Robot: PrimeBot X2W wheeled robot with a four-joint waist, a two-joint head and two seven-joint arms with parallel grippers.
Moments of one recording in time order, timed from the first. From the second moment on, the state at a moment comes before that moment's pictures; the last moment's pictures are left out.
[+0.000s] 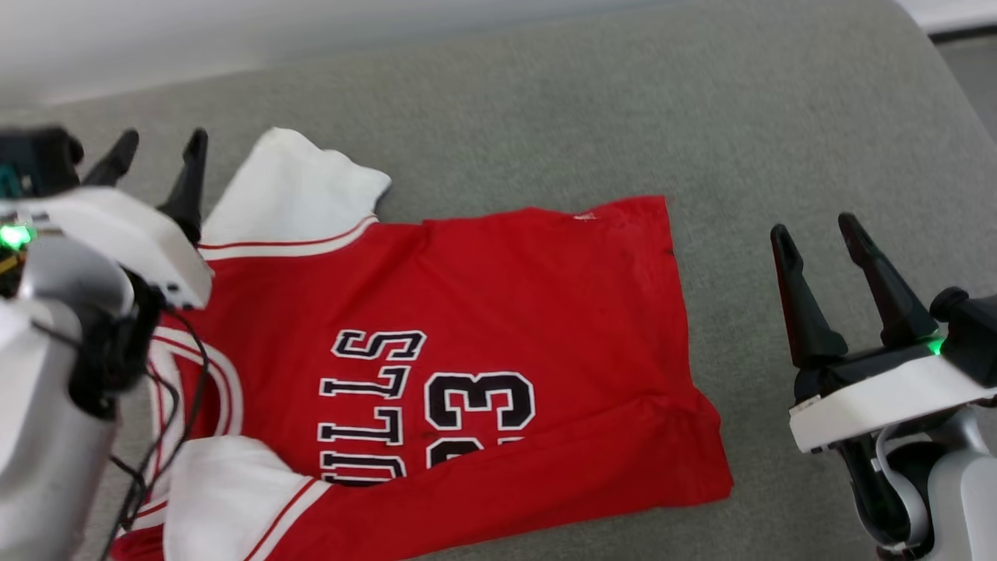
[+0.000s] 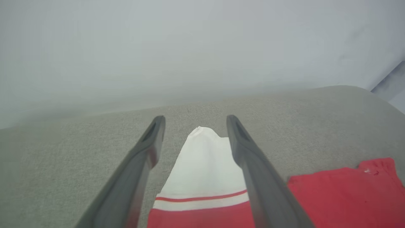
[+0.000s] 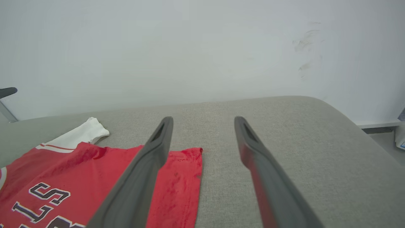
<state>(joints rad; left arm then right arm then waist) -0.56 0.58 -0.28 0.14 -0.69 0.14 0.17 -0.17 -0.10 0.03 -0.17 0.26 0.13 0.07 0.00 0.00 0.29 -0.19</state>
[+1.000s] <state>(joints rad) -1.01 0.73 -0.40 0.55 -0.80 0.05 0.94 -0.27 -0.05 0.13 0.03 0.39 0.13 -0.04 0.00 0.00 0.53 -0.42</state>
